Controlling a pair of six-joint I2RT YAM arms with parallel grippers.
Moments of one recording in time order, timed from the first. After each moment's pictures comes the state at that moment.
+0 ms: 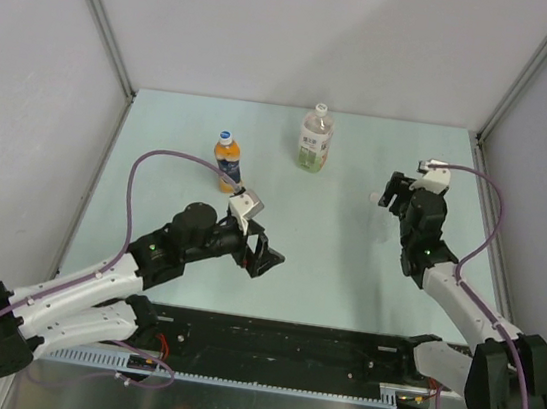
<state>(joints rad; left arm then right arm) -0.86 0.87 0.62 -0.05 0.18 -0.23 0.28 1.13 0.62 0.33 0.36 0.17</state>
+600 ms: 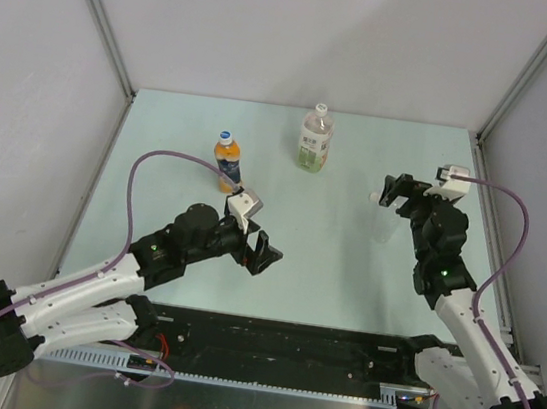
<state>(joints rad) -0.86 0.88 0.61 -0.06 0.10 -0.23 0.28 0.88 0.61 0.25 0.23 0.21</state>
